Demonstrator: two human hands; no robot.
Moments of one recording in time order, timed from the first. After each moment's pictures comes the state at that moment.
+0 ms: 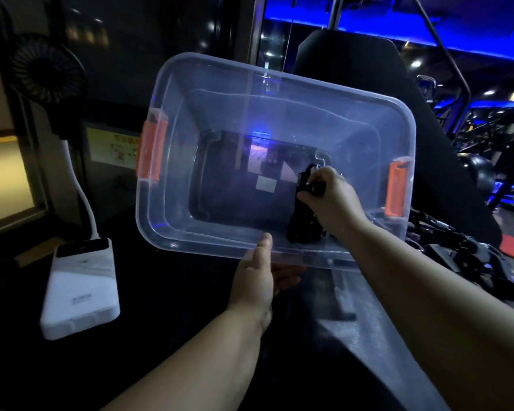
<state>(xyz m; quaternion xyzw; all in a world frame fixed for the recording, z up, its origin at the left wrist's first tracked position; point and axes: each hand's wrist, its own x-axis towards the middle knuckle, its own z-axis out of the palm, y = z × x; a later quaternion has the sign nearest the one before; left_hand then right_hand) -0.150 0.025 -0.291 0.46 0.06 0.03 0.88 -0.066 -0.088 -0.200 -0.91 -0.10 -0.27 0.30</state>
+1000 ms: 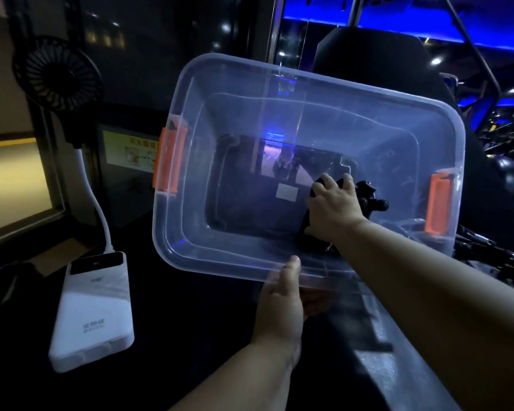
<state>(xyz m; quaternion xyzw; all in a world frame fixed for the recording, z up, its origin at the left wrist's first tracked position) -0.146 0.025 -0.297 0.44 0.05 0.02 0.90 0.006 -0.060 -0.217 -0.92 -0.14 -0.21 -0.30</state>
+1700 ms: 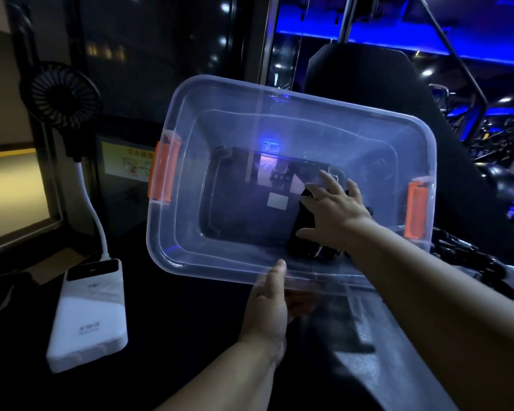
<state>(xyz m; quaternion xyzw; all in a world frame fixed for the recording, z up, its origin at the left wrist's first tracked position) -0.148 0.026 -0.293 0.46 0.04 0.03 0.88 -0.028 -0.084 -0.189 -0.94 -0.18 -0.20 -0.19</state>
